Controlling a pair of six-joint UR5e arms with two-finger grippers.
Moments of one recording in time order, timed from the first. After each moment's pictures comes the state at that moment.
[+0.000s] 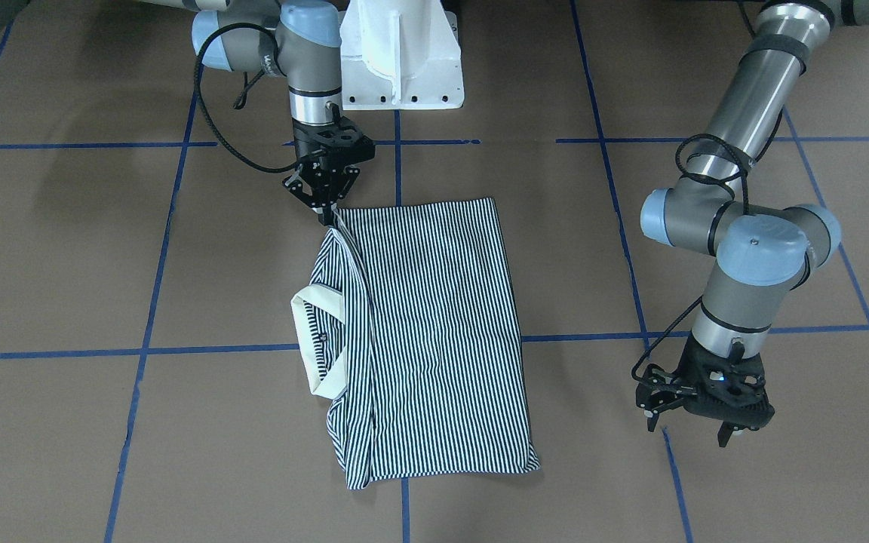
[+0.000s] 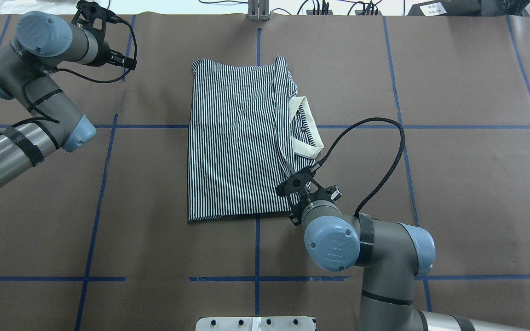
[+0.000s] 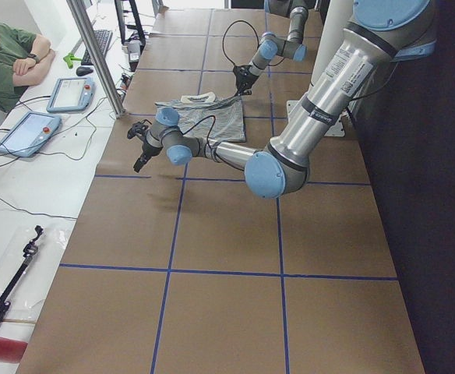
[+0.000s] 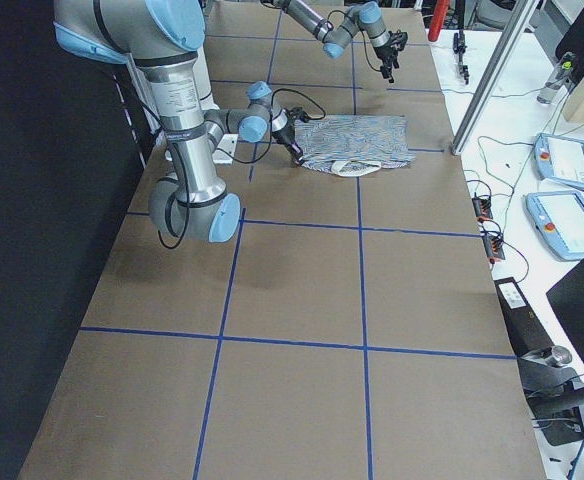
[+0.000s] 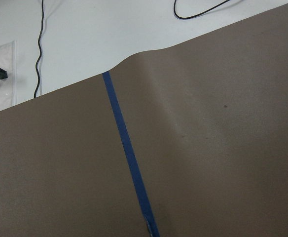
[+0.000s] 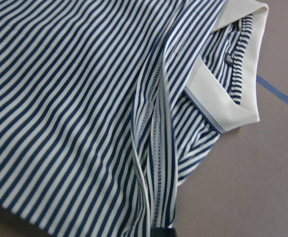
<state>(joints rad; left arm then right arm) -0.94 -2.19 -1.10 -2.34 -1.74 -0.60 0.25 -1.14 1.83 -1.48 1.26 0.80</state>
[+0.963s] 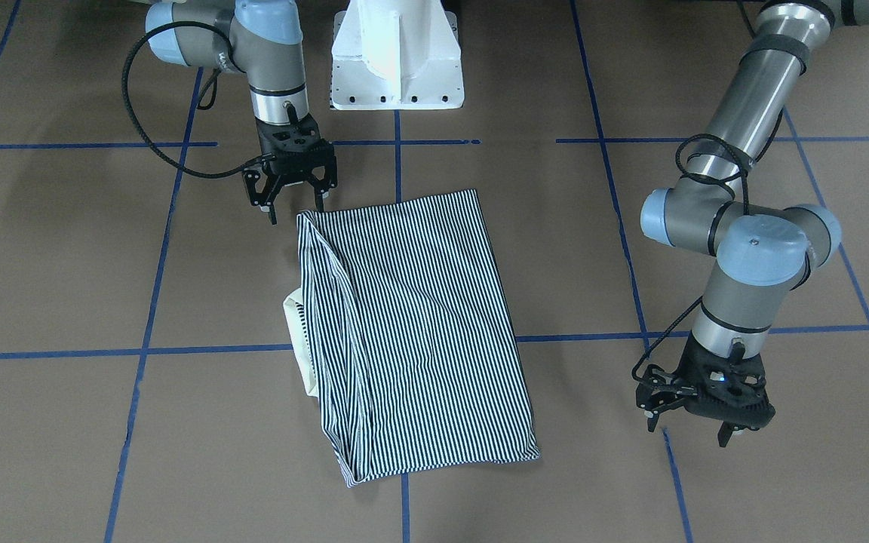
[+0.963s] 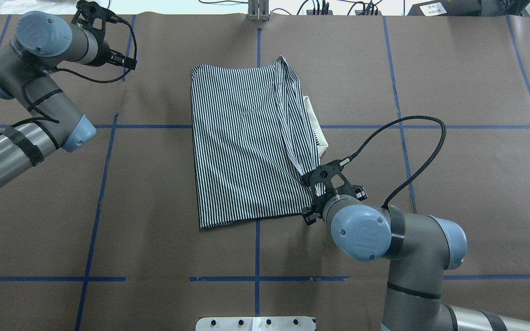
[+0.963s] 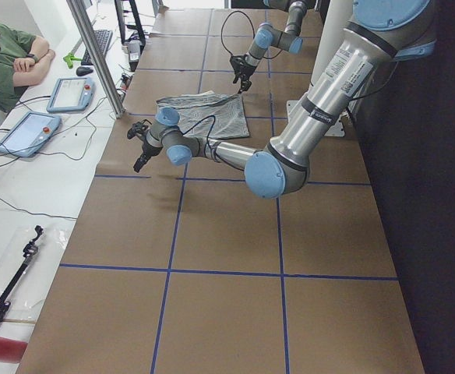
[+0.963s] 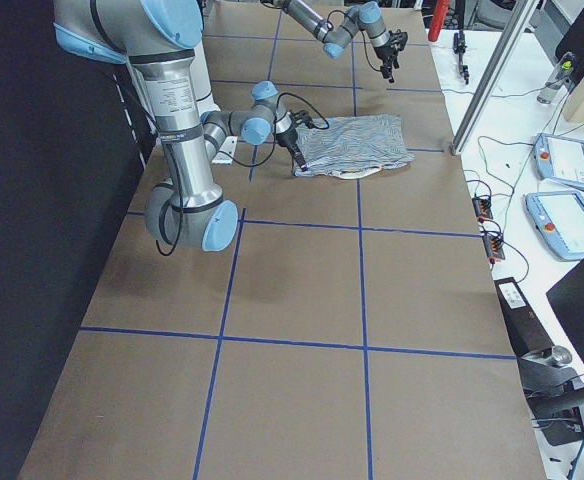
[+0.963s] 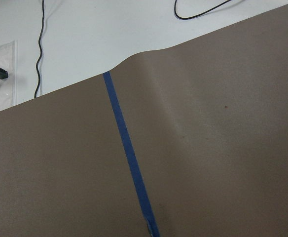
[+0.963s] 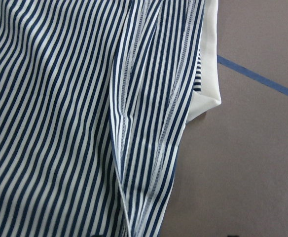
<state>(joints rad) -0.94 -2.19 -1.10 -2.34 -1.74 -0.61 0.36 -1.15 1.86 -1.48 1.43 0.91</state>
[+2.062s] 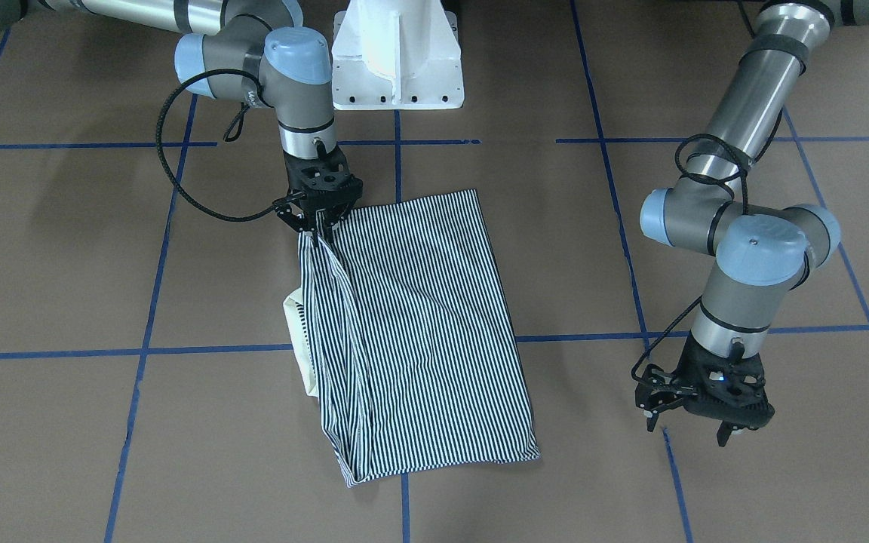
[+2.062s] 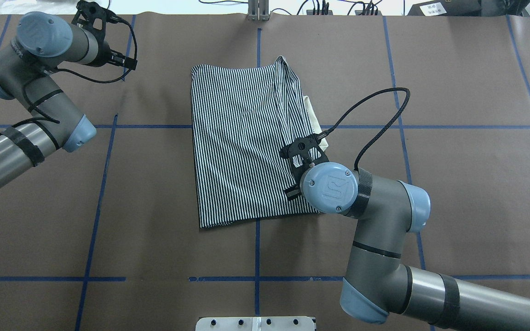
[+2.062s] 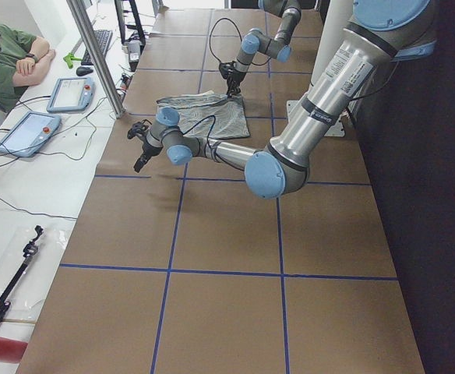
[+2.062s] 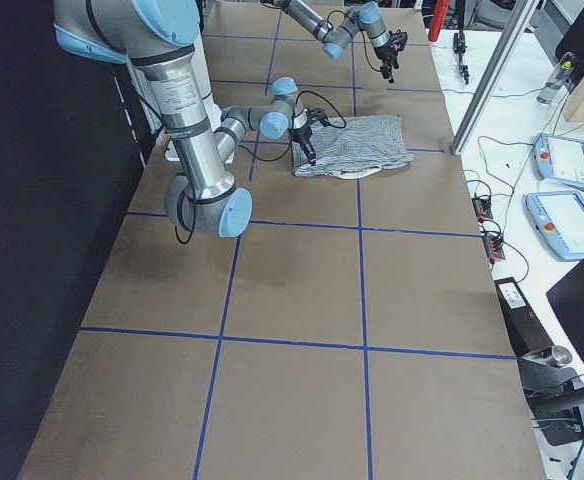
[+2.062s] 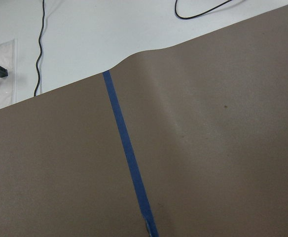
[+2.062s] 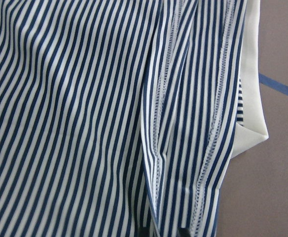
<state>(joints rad) -0.94 -2.19 -1.10 -2.34 -1.74 -0.61 0.39 -1.04 1.74 -1.48 1.50 0.89</state>
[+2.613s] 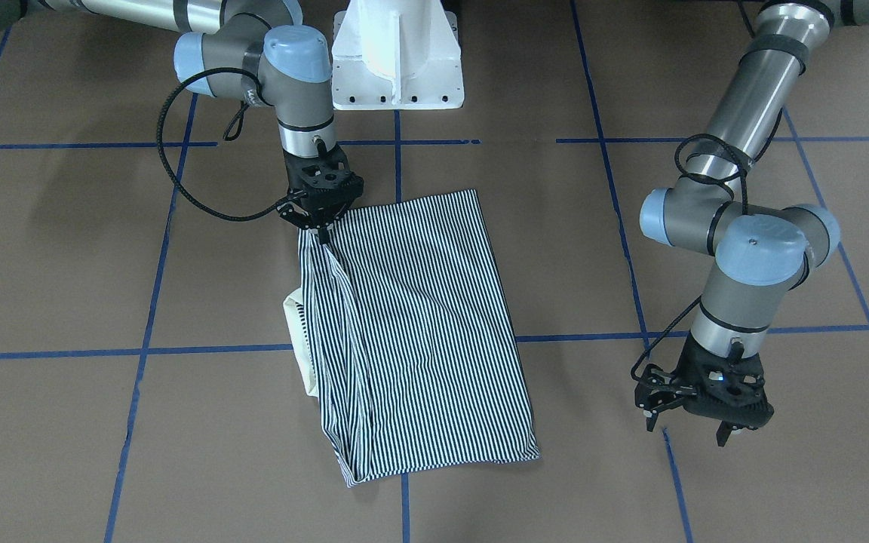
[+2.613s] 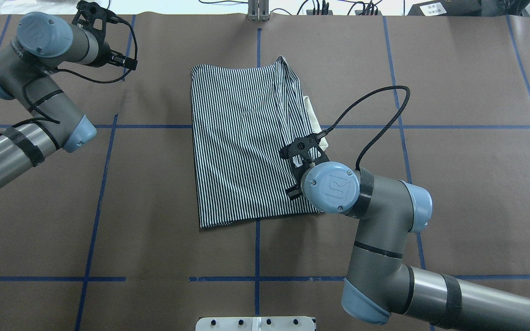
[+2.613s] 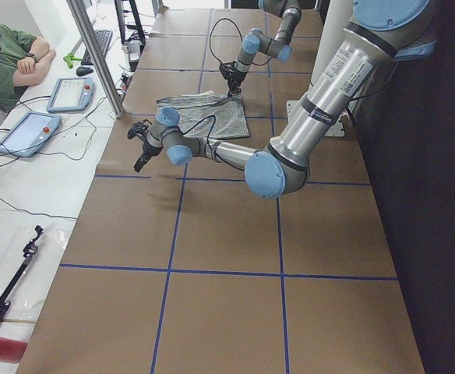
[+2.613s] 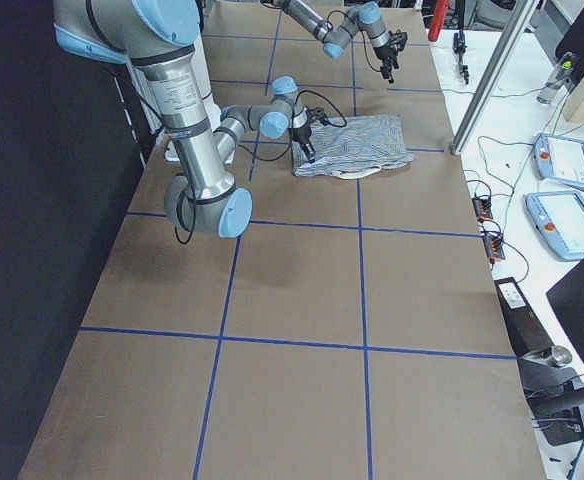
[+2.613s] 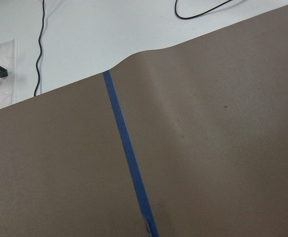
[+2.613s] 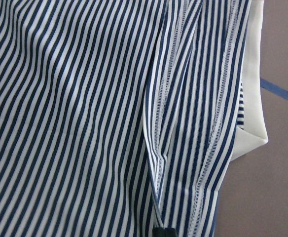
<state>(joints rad) -0.94 -2.19 -1.10 -2.34 -1.74 -0.61 0.39 -1.05 1.75 -1.47 1.50 0.85</state>
